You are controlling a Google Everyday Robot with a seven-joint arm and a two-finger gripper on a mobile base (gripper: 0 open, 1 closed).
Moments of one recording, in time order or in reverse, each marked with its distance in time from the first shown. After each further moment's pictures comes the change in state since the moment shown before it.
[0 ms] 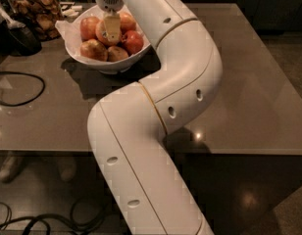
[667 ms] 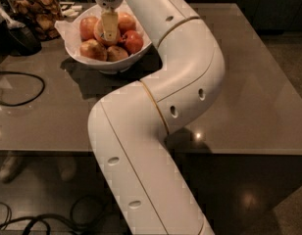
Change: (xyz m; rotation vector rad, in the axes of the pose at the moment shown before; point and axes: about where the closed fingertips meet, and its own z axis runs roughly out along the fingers) arm -0.007 -0.013 -0.006 0.057 -0.042 0.024
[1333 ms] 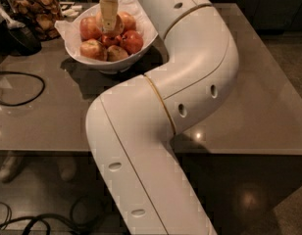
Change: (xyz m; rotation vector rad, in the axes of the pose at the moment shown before) arm 0.001 -0.004 -0.040 0.055 -0.012 0.077
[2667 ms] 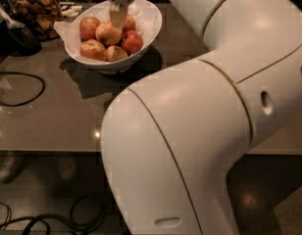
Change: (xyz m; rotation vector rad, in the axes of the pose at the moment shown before) arm 0.023 0.040 -0.011 -0.018 -0.025 0.091
